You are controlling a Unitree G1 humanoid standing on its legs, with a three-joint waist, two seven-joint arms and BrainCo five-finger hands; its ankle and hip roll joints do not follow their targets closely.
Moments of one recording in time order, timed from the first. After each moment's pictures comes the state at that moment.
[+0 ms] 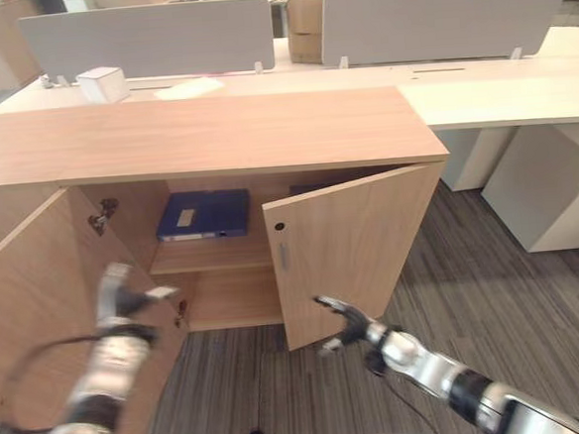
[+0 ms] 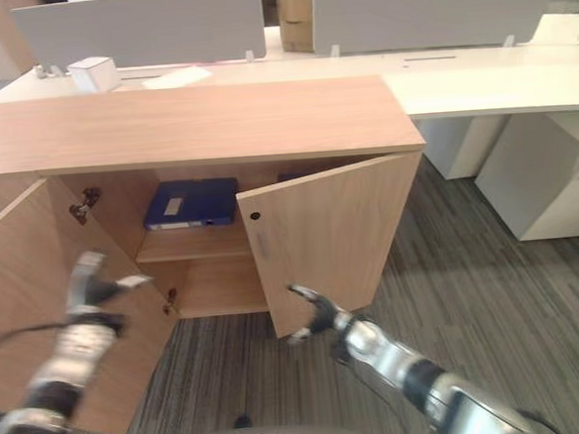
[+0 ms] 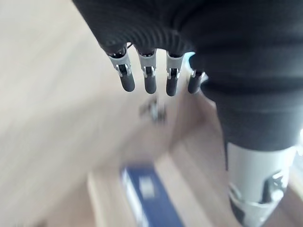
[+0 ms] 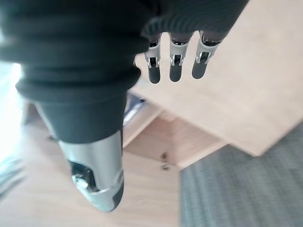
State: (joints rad) left arm -0.13 0.62 0.15 0.92 -0.05 -0.27 0.19; right arm -0.20 -0.41 0.79 0.69 0.04 -0.23 0.14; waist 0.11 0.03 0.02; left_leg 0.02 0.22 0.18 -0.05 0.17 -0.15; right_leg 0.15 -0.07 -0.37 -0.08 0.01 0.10
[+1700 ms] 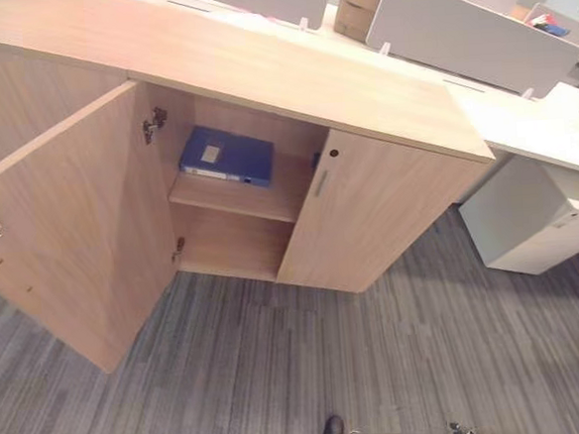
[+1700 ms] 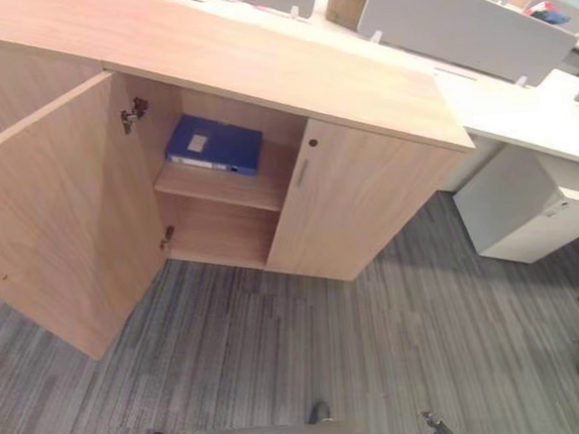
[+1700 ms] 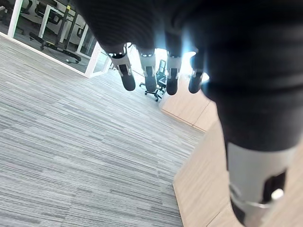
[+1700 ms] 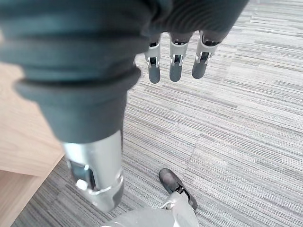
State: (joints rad) left arm 0.04 0.87 0.31 1.14 0.05 -0.21 0.30; right arm 0.24 -0.27 0.29 1.09 0.03 -0.21 0.05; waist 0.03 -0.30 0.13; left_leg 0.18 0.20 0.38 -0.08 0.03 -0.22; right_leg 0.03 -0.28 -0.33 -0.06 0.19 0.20
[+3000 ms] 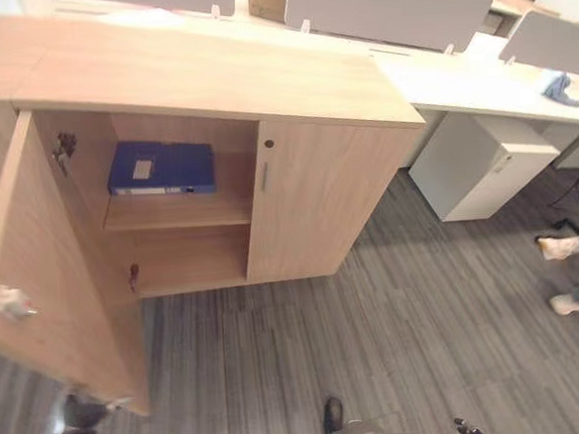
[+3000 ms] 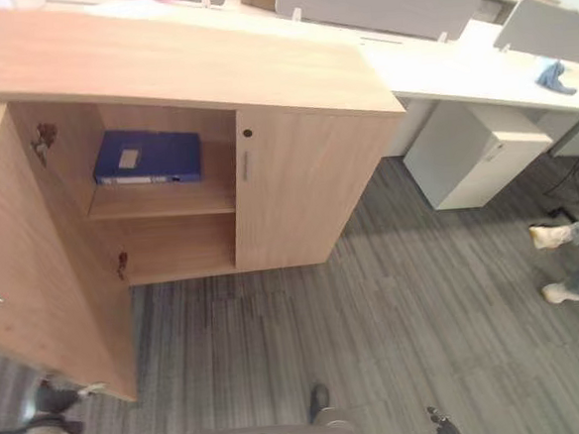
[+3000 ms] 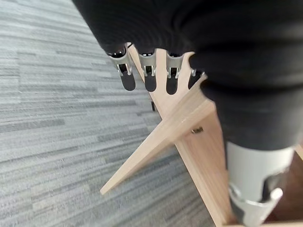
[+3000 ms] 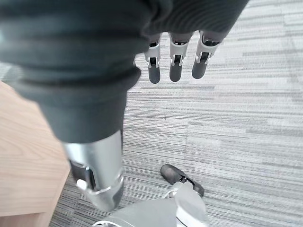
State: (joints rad) left arm 0.10 0.47 -0.06 1.03 0.01 -0.20 0.07; right arm 0.28 -0.32 0.23 0.99 0.06 -0.21 0.08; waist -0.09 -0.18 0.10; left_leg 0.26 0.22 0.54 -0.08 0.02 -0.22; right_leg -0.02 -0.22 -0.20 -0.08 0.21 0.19
